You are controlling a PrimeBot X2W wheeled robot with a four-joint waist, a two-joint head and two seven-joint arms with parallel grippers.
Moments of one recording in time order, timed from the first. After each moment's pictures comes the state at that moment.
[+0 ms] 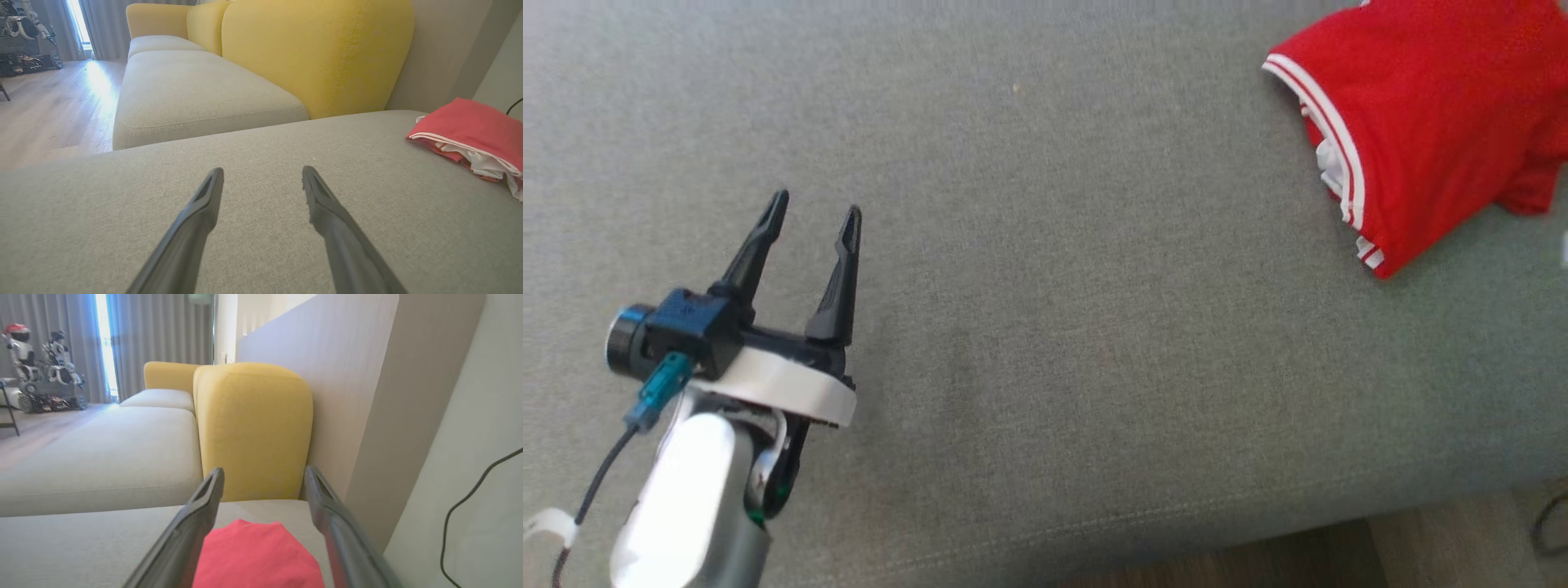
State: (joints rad) left arm -0.28 0.24 -0.28 0.16 -0.24 -0.04 -0.25; right arm -0.43 -0.23 -0.26 0.03 0.14 0.13 0.07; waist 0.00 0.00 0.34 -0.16
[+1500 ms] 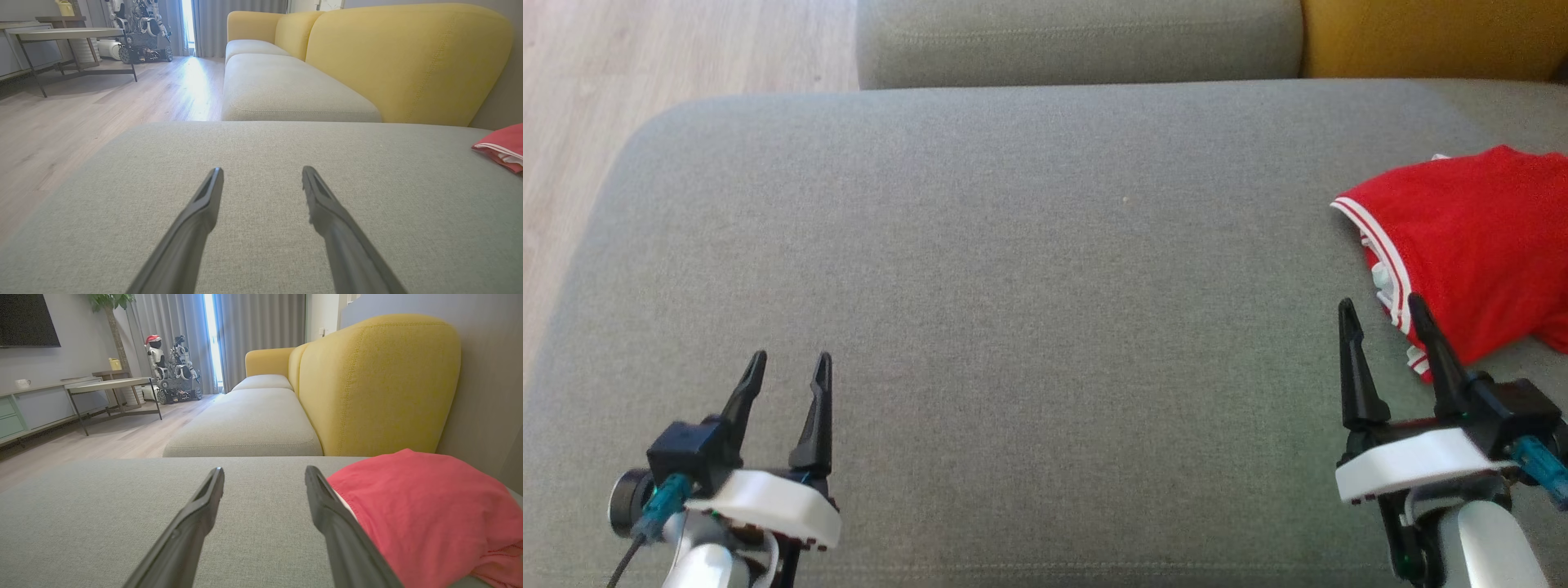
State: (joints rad) left arm -0.03 0.22 -0.22 0.21 -0.29 0.02 -0.25; right arm -0.02 -0.05 -0.01 0.10 0.09 0.13 -0.13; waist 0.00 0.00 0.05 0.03
